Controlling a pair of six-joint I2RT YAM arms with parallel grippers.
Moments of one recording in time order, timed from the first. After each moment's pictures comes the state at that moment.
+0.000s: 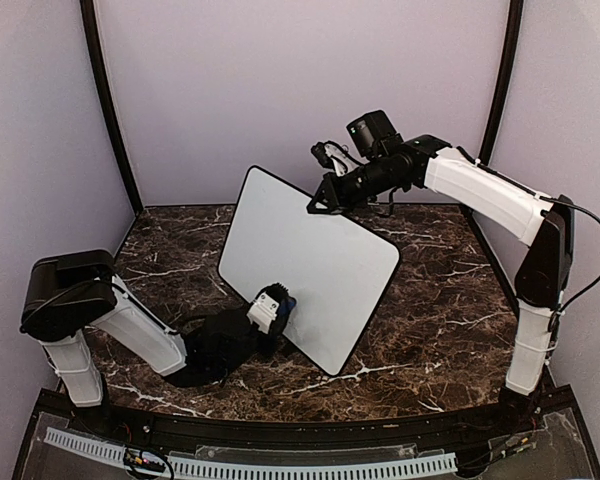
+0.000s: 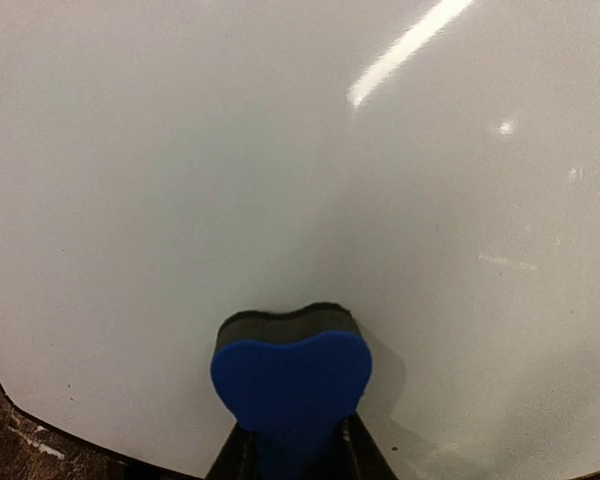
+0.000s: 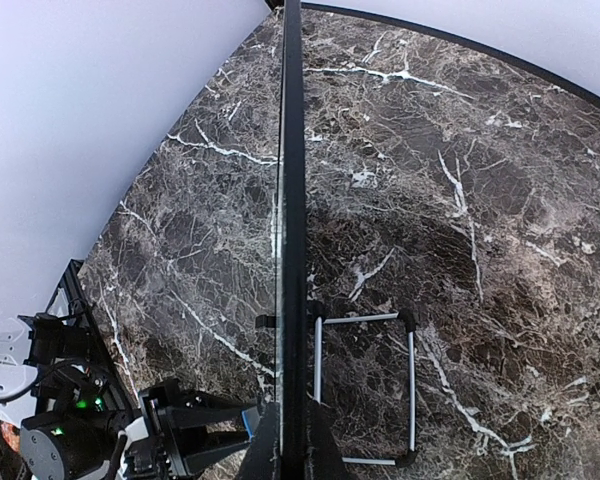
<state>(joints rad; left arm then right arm) -1.13 1.82 0.55 0.94 -0.56 0.06 0.71 1.92 1.94 -0.77 -0.40 0.27</state>
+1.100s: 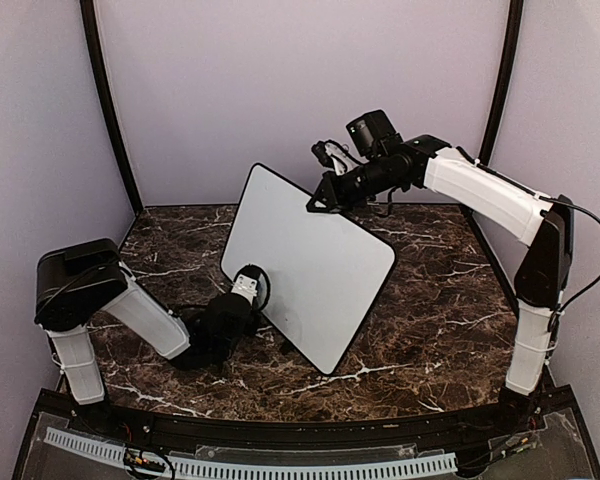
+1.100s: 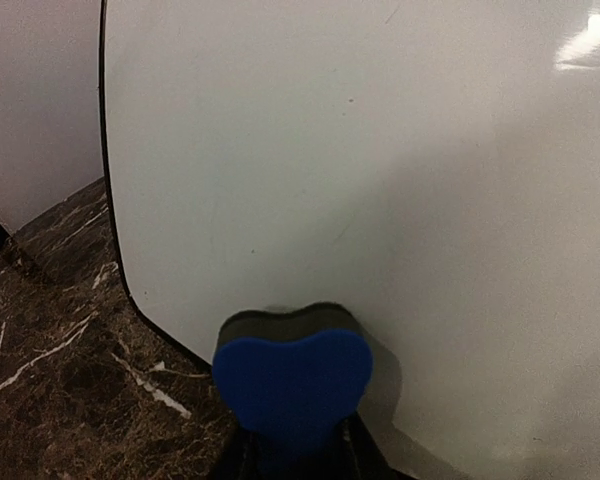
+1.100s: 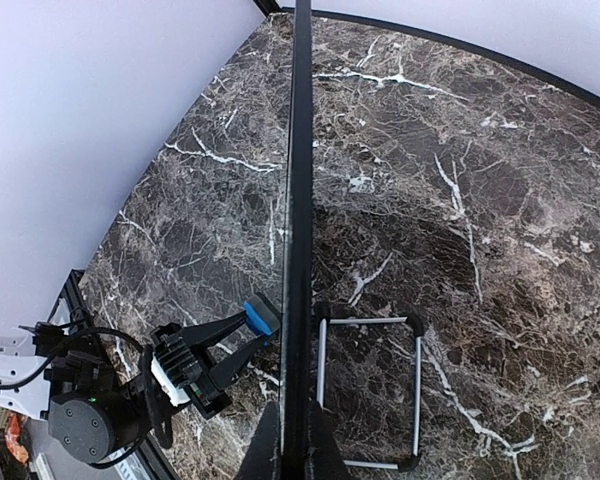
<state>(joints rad) -0.97 1.87 0.59 0.82 -0.78 -0.04 0.71 1.92 1.95 -0.77 -0.39 0.29</state>
